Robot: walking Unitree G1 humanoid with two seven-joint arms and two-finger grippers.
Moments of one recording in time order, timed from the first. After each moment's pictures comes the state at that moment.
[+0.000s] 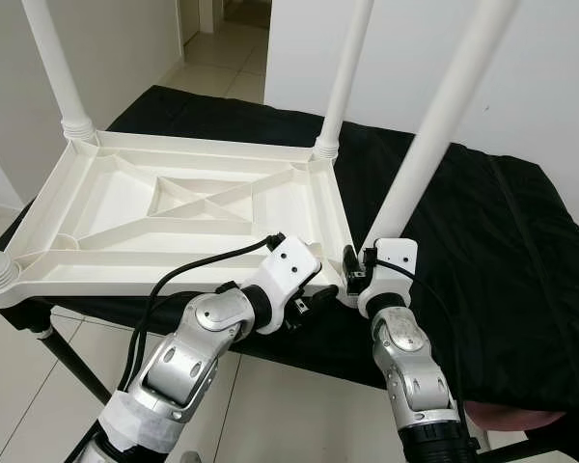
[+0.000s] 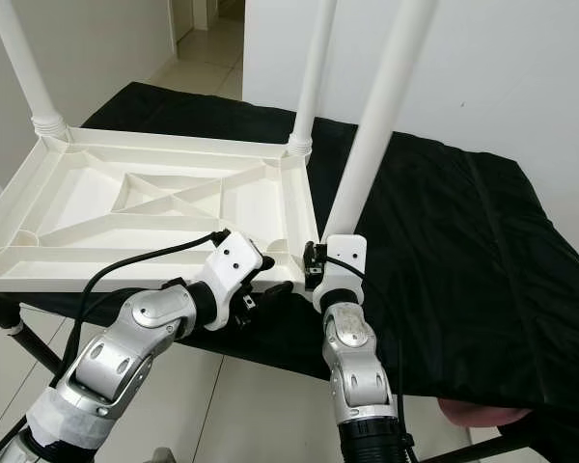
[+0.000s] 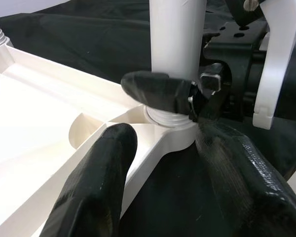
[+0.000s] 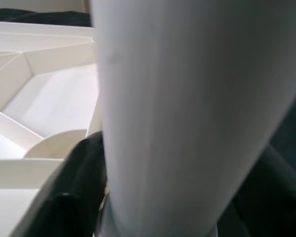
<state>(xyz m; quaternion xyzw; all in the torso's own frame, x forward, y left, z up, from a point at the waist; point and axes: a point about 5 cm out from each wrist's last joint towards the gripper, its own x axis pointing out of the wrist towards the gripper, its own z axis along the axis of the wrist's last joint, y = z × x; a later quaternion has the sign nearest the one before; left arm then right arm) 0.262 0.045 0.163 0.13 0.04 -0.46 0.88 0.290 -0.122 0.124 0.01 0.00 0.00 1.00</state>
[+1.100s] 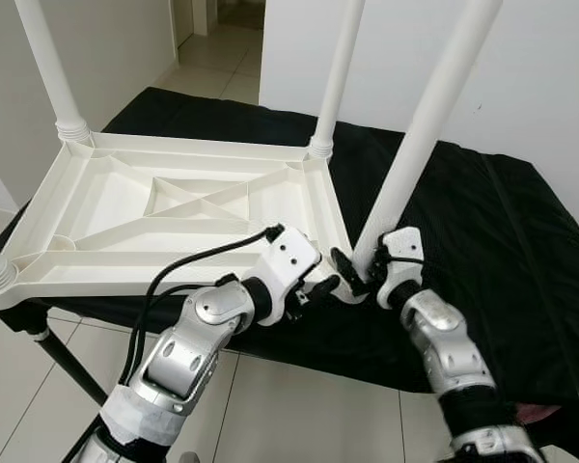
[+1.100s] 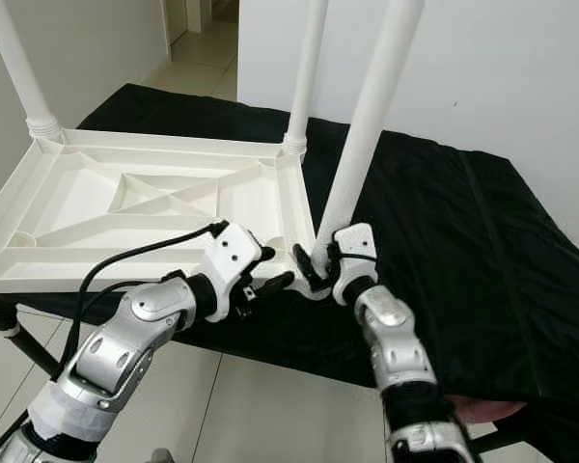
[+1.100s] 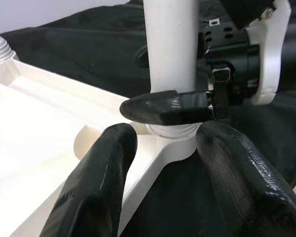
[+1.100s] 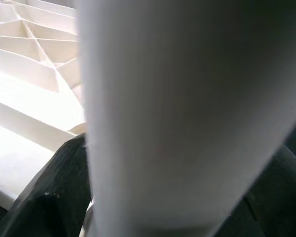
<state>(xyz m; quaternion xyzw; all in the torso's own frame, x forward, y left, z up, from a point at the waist) 0.268 0.045 0.168 0.13 0.02 -0.45 0.88 0.318 -0.154 0.123 -0.06 -0.02 0.24 0.97</state>
